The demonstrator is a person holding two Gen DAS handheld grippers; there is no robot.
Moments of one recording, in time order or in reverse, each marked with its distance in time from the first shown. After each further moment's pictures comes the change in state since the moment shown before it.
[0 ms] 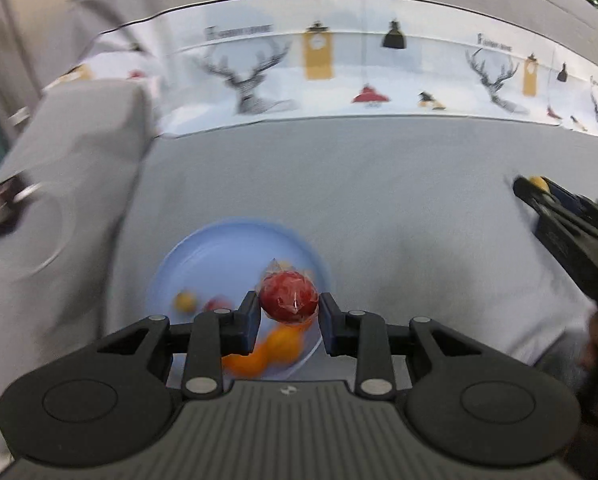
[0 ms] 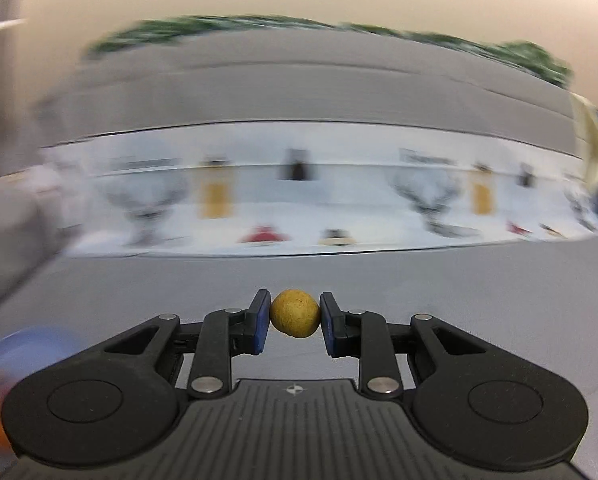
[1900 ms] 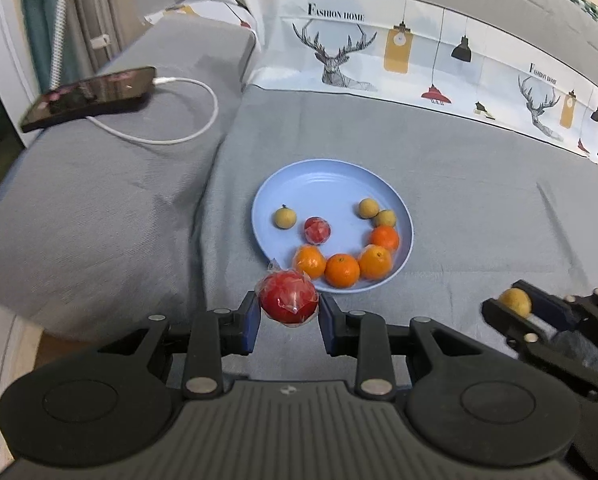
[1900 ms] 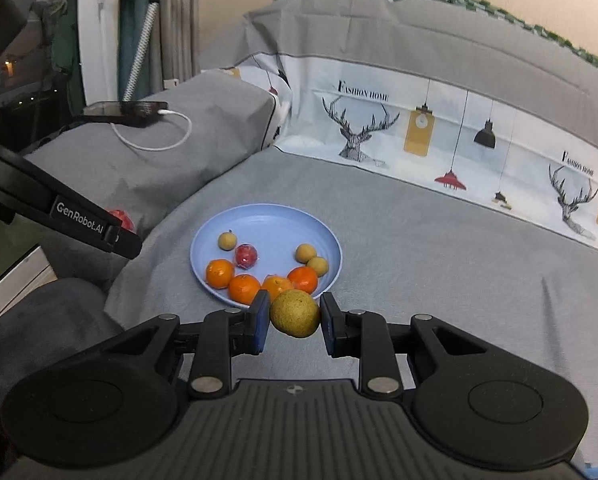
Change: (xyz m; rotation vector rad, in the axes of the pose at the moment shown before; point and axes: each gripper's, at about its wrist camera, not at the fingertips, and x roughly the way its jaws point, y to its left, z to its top) left arm -0.041 0.091 -0.074 -0.189 0.033 0.020; right arm -0.110 0.145 -0.020 -0.246 0.234 0.308
